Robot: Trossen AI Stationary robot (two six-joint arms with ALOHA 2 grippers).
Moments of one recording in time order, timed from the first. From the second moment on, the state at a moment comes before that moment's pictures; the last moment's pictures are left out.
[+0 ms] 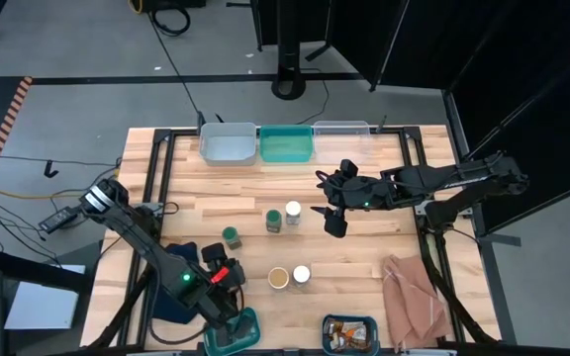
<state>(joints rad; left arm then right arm) -0.73 1.70 1.31 -0.99 -0.44 -0.95 0.17 1.36 1.31 -0.68 0.38 0.27</state>
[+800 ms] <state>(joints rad) -0.69 1.70 1.40 -1.10 -0.42 -0.93 0.17 1.36 1.31 -0.68 0.38 0.27</state>
